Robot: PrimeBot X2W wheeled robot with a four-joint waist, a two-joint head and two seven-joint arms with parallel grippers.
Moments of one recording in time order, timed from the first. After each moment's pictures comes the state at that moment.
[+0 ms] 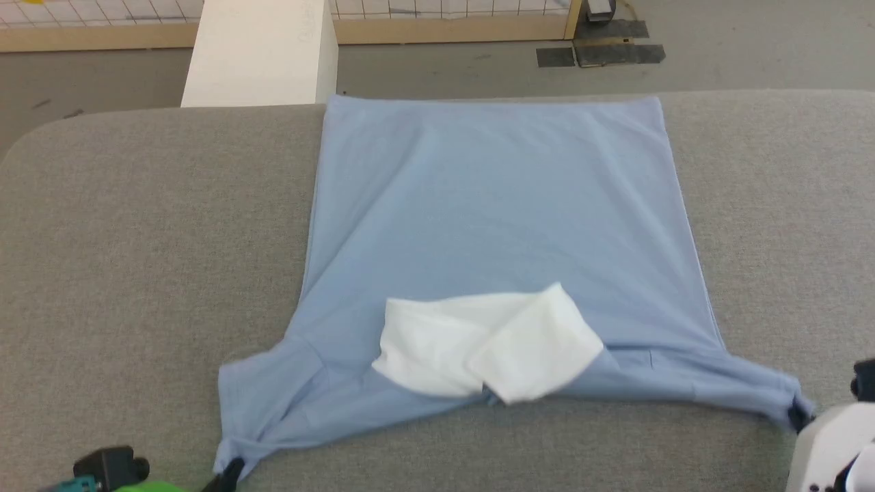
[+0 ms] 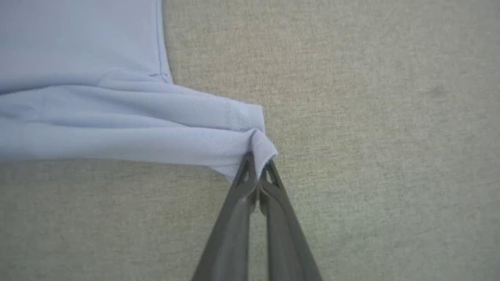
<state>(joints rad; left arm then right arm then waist) 0.24 0.38 -0.12 -0.05 -0.96 0.11 0.29 0.08 -0.14 -0.29 -0.03 0.17 0.13 0.62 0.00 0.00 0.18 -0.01</state>
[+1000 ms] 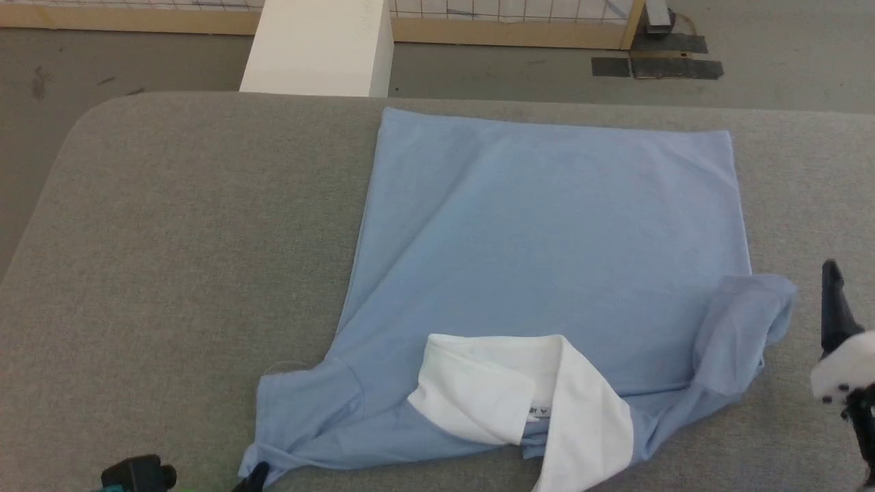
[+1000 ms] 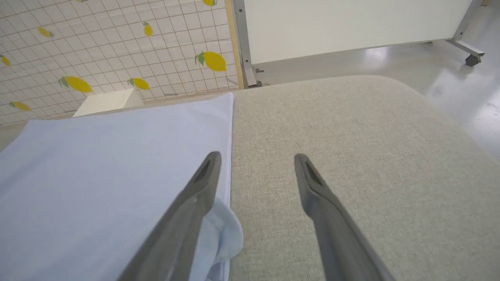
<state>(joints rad) 0.28 0.33 -0.16 -0.08 -0.94 0.11 0.24 -0.09 -0.07 -0.38 -0.01 0.17 0.13 0.24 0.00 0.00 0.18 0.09</state>
